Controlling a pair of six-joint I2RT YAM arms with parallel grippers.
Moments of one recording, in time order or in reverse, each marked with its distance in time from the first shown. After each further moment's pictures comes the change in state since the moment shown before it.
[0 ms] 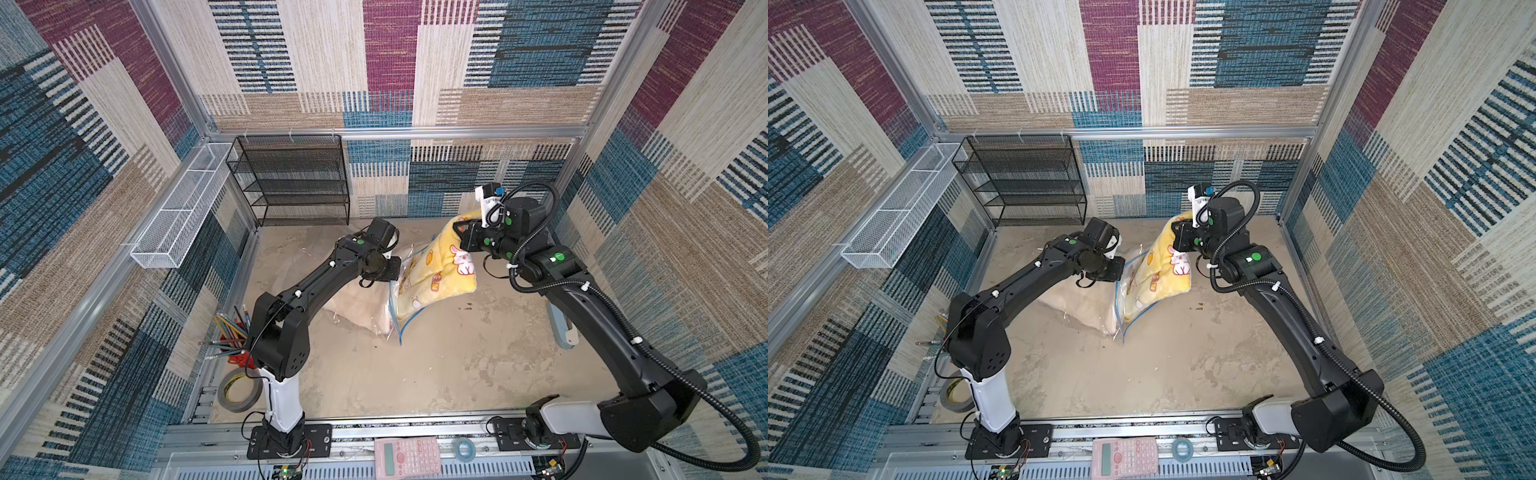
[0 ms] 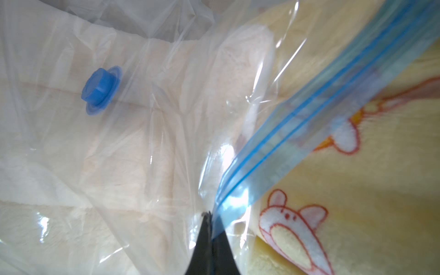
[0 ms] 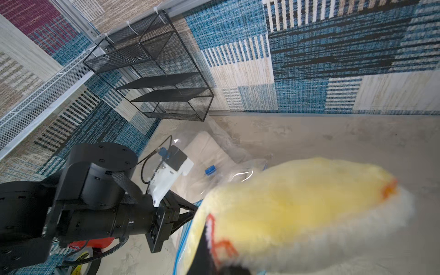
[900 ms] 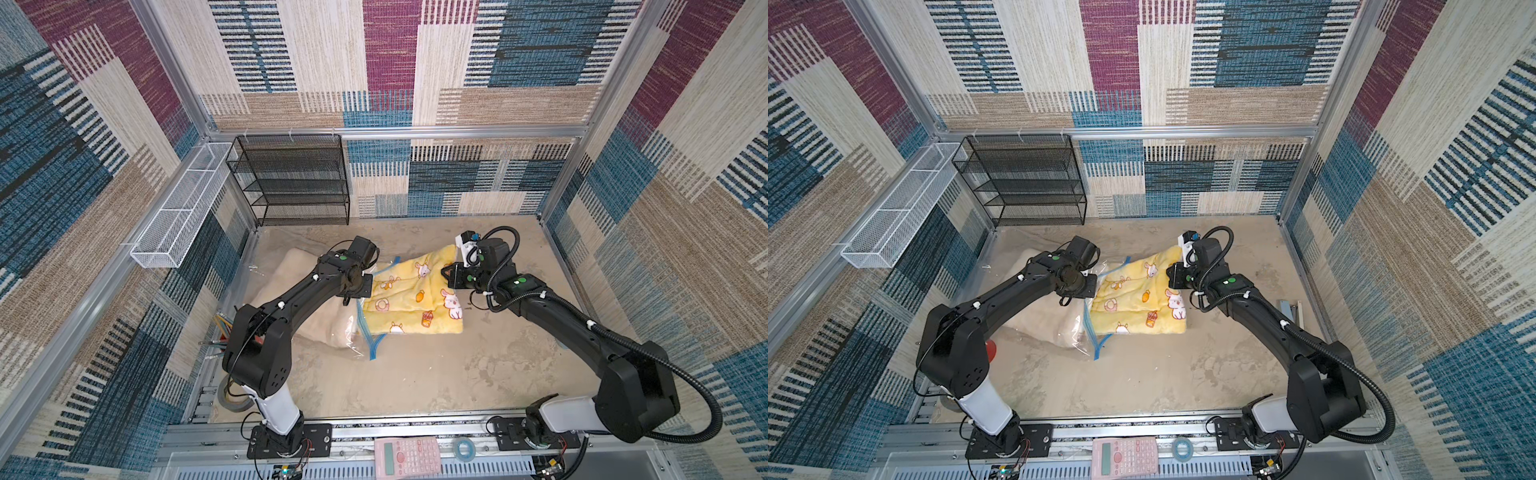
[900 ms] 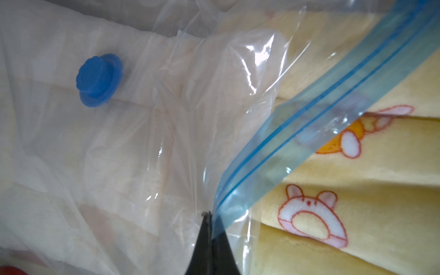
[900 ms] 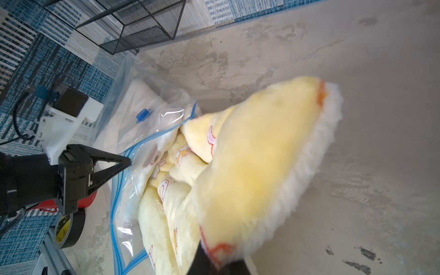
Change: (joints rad) left arm 0.079 -0.150 -0.289 0.002 -0.263 -0.003; right arm 0.001 0.076 -0.386 0.220 -0.115 0.051
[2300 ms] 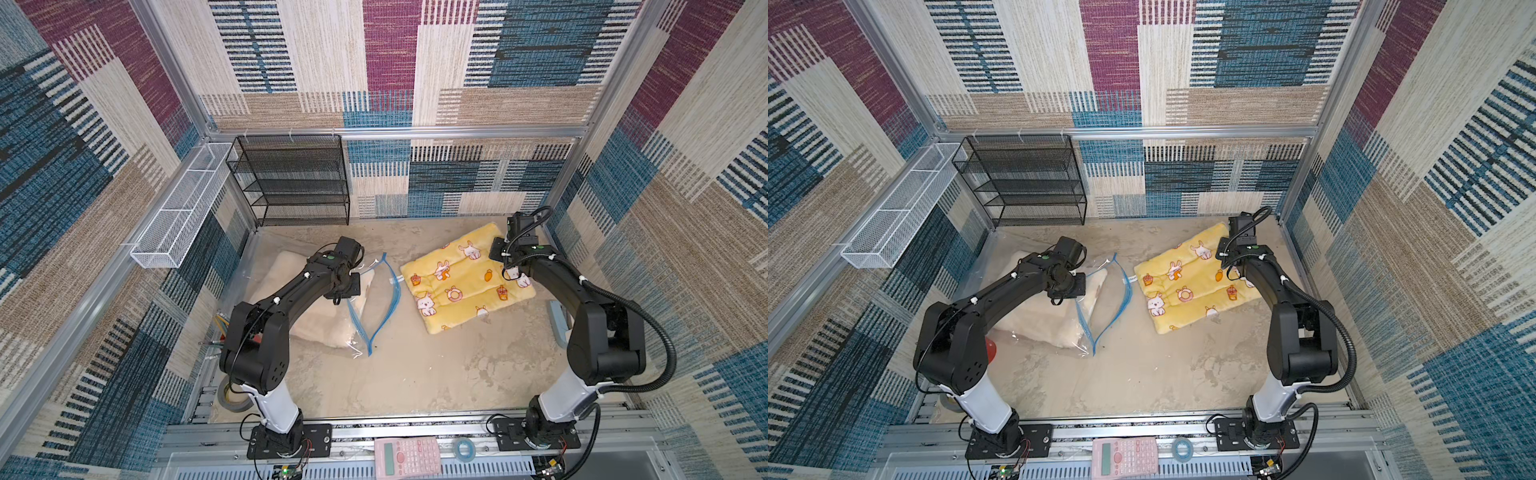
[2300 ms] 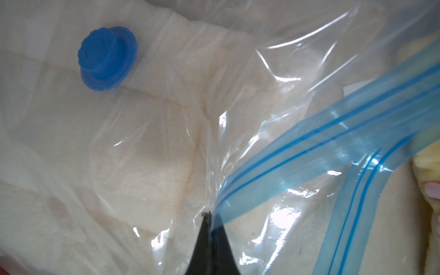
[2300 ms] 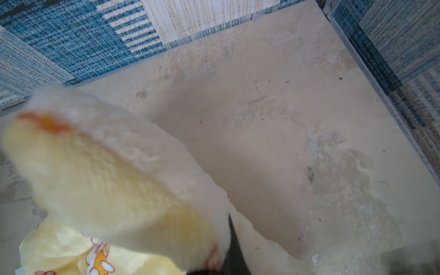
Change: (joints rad) left arm 0.095 0.007 -0.048 0.051 0.064 -0.058; right arm -0.344 0.312 0.298 -0.125 0.420 -0.076
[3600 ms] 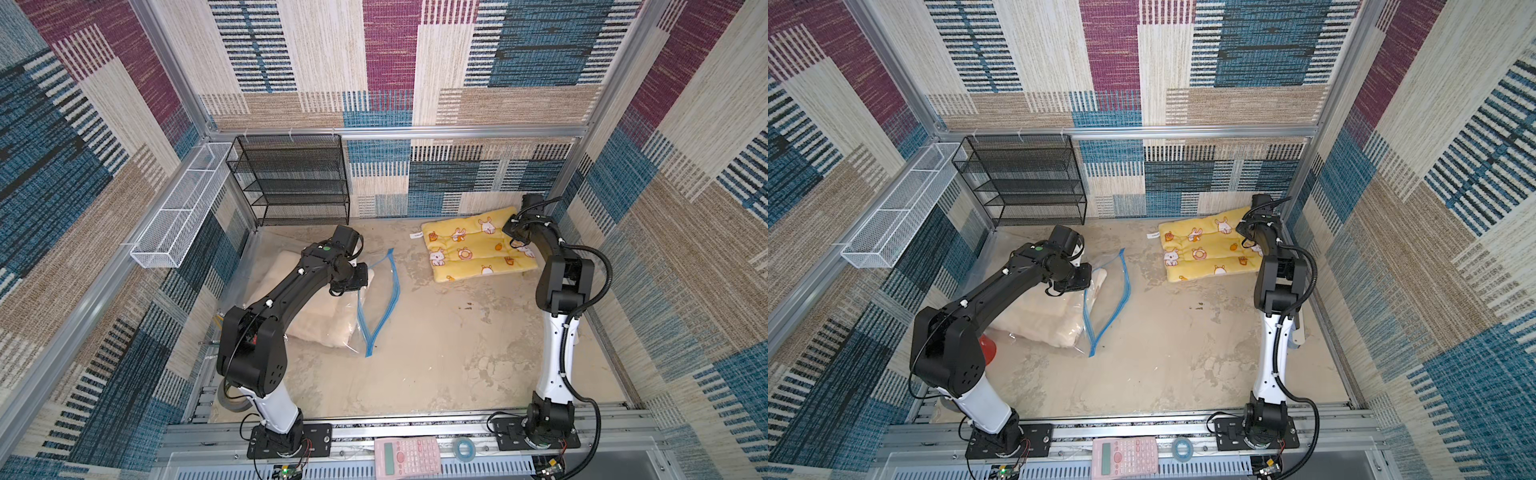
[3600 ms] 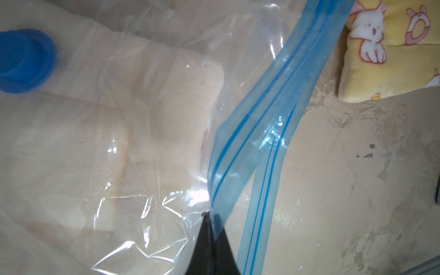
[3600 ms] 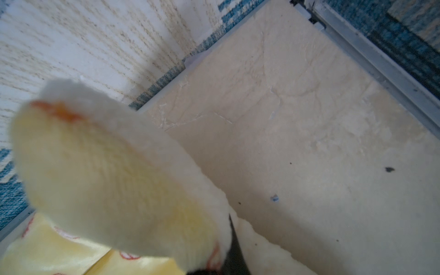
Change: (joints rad) left arm 0.000 -0.006 0.122 -0.071 0.268 -0.010; right arm -0.208 0.776 0.918 -0.205 -0.102 0.163
